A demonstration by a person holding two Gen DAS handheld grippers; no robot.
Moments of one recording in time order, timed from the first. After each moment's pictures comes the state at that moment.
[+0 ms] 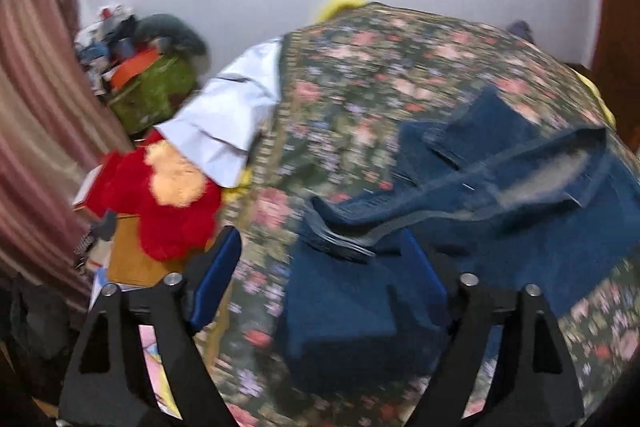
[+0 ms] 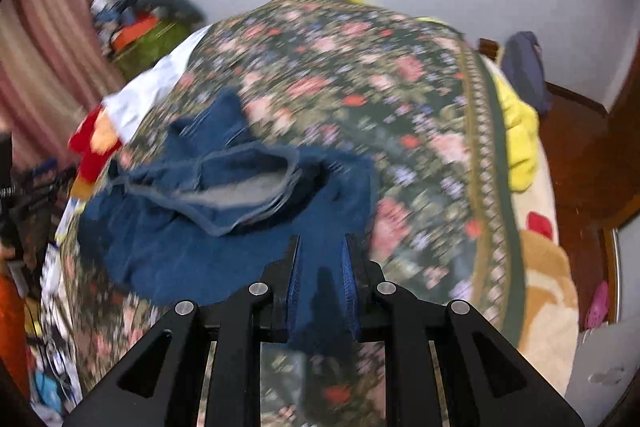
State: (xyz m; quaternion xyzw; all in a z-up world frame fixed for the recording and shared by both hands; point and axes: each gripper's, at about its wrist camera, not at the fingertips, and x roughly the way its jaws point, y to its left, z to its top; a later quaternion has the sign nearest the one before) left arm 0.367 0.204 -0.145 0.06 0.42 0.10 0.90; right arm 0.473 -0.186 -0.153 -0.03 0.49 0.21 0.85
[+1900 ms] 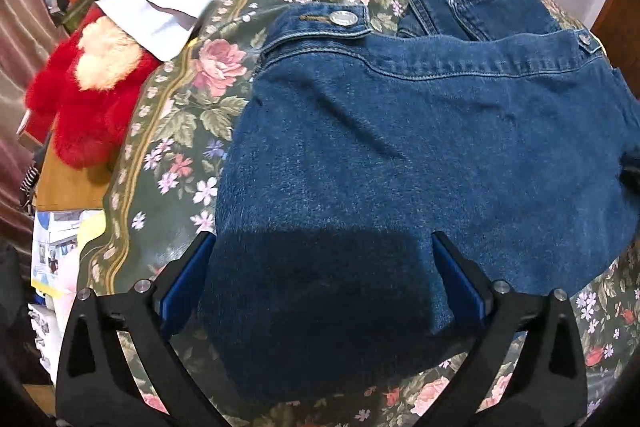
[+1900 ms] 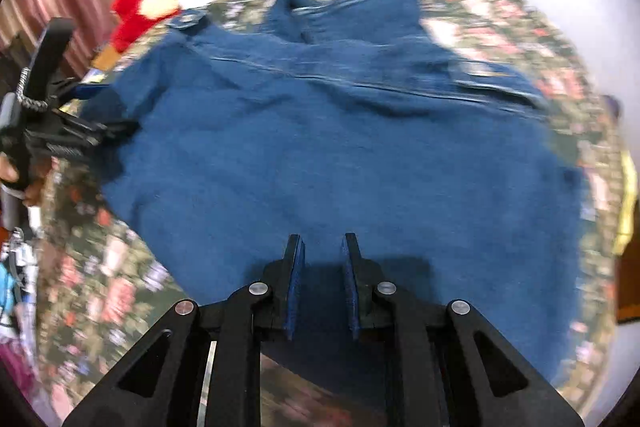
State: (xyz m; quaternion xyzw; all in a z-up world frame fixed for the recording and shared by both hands) left arm 0.372 0.244 -0.255 -0.02 0.54 0.07 0.84; right arm 0.454 -0.051 -0.234 -0.20 0.51 0.29 0.78
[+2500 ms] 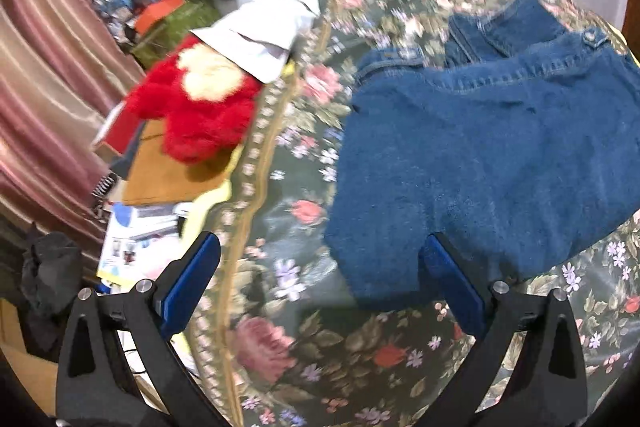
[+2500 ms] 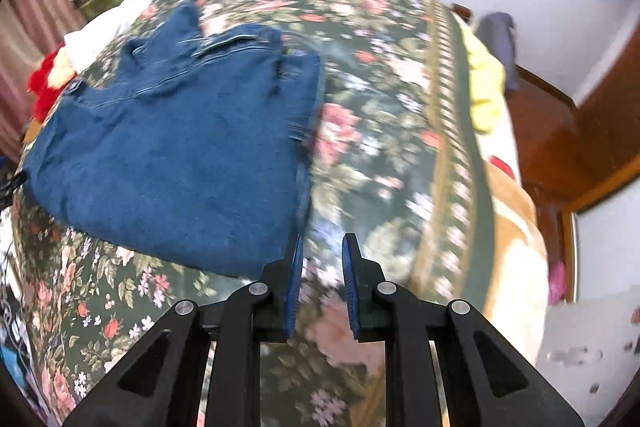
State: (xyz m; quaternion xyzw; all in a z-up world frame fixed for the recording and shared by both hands) left arm 0.299 0.250 -0.205 0.06 0.47 0.18 0.86; right arm 0.446 -0.221 -0.196 -0.10 0.54 0.13 0.83
